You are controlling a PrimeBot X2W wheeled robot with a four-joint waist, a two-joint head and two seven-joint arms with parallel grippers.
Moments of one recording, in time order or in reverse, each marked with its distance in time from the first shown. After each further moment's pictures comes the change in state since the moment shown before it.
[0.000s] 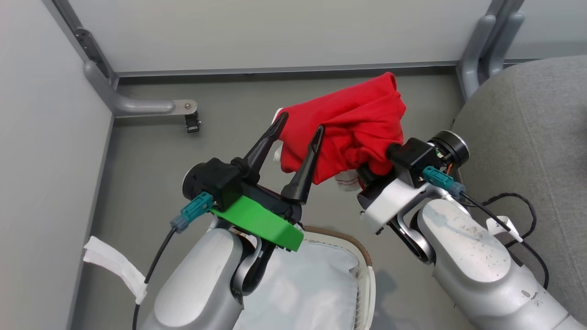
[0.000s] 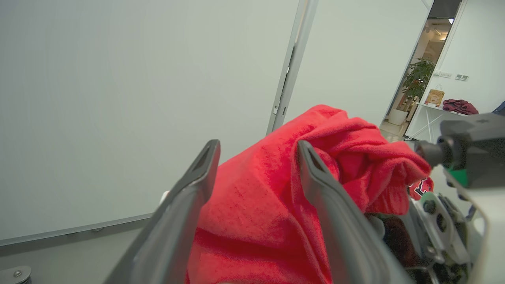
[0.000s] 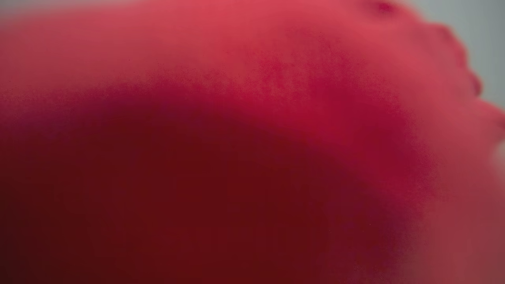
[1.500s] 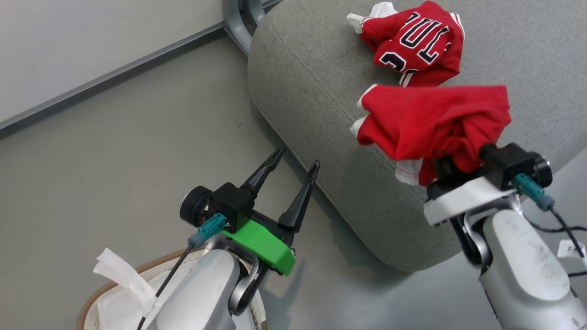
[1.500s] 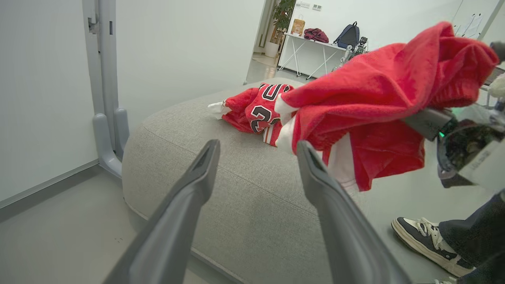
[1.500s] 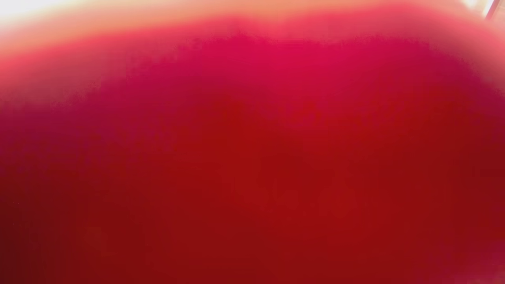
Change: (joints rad) left arm 0.048 0.015 -0.013 0.098 0.114 -0.016 0.000; right arm 0.216 0.014 -0.390 -0.138 -0.074 0.000 0.000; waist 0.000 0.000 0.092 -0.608
